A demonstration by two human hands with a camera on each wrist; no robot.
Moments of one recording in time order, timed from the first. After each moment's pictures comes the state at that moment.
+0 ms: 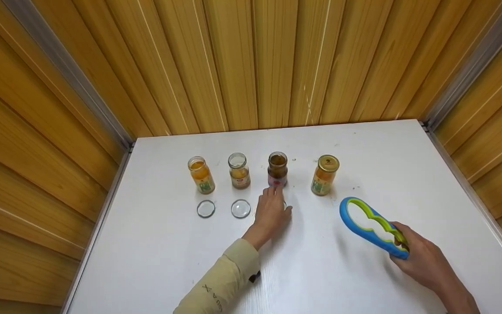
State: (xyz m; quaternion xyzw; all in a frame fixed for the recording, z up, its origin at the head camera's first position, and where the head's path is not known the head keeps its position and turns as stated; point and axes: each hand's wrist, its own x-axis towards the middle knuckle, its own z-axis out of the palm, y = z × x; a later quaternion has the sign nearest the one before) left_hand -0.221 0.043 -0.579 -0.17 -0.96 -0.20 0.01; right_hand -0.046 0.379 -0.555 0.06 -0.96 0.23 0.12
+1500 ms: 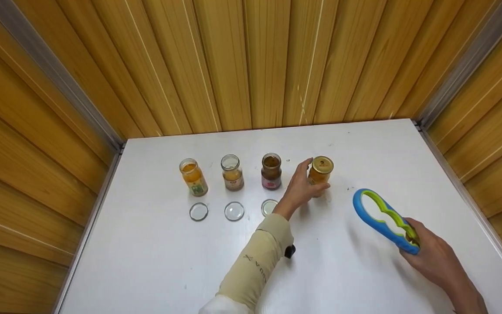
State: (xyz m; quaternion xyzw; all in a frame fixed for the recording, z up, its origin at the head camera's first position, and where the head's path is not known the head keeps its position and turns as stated) left_hand -0.271 0.137 -0.556 -0.12 -0.82 -0.55 -0.14; right_hand -0.049 0.409 -0.550 0.01 -0.97 0.23 0.11
